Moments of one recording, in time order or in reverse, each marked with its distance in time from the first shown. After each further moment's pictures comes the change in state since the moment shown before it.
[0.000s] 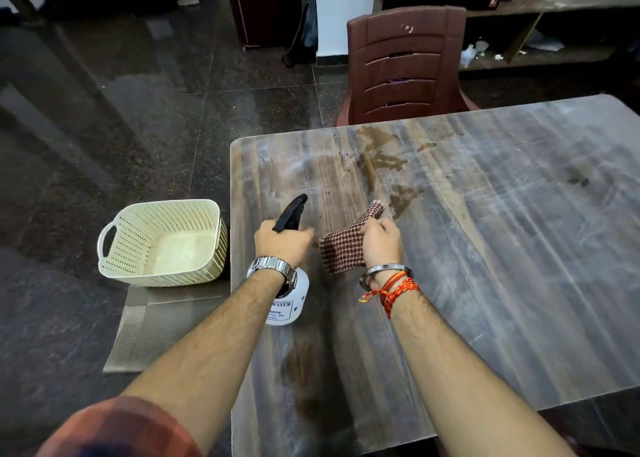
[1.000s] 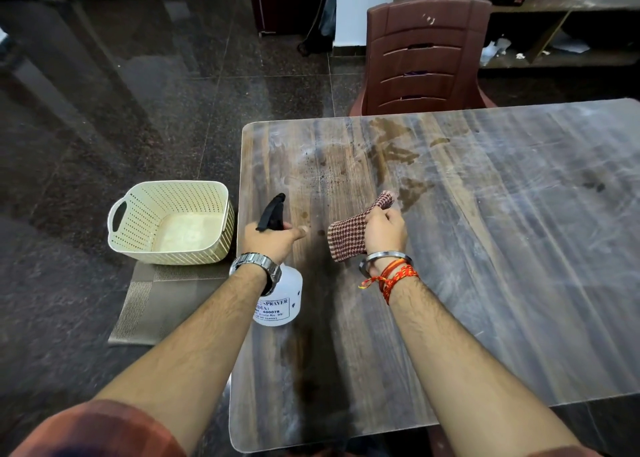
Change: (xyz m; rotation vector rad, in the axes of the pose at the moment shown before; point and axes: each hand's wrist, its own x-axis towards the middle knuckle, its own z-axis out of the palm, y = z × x) left_hand -0.003 -0.022 -0.027 -0.053 0.012 -0.134; right_hand -0.005 -0.004 0.006 -0.039 0.035 0.019
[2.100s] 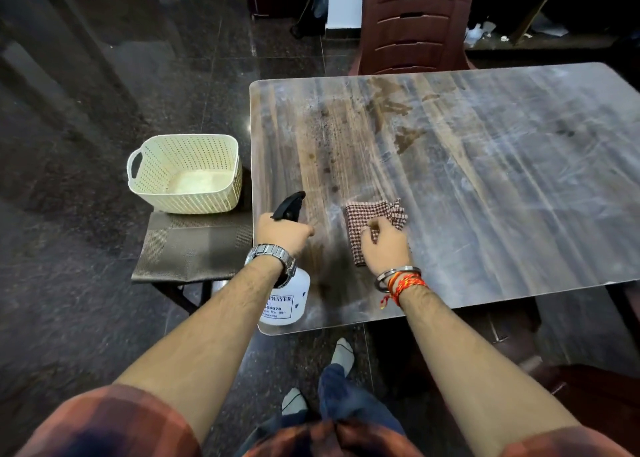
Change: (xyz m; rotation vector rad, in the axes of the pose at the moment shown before) left_hand -0.112 -0.084 -0.053 0.102 -0.063 0.045; right_hand -0.105 0.130 -0.065 -0.582 -0.145 -0.495
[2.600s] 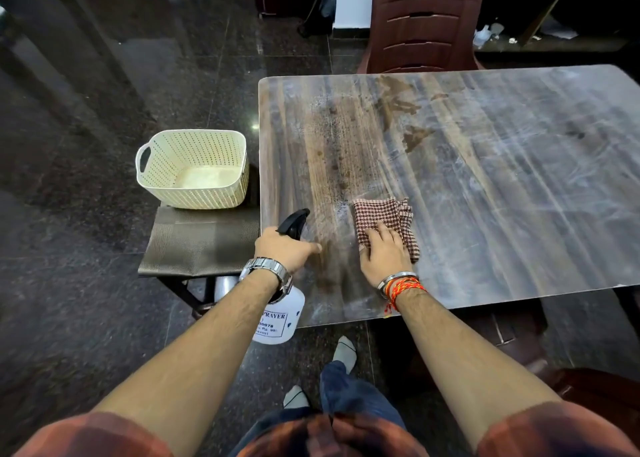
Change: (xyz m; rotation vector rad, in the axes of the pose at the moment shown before) left_hand -0.003 -0.033 -0.012 0.131 -0.065 -0.057; right_hand -0.010 0.022 0.026 -0.355 -0.231 -0.101
